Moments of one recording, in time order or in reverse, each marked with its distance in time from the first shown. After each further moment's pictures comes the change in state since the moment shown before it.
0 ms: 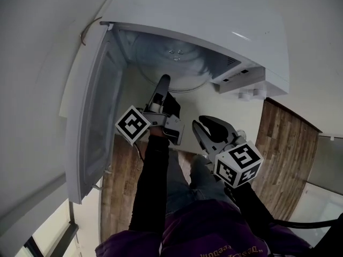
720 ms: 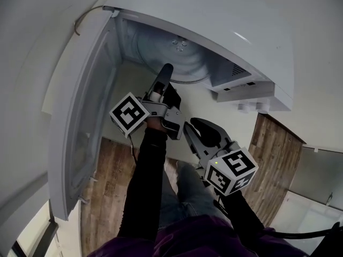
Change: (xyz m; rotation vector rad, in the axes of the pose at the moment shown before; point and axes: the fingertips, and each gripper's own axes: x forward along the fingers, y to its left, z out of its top) left arm 0.031 0.011 0.011 -0.064 -0.024 -0.024; right arm 0.027 0.001 0.000 -0.006 0.022 -0.014
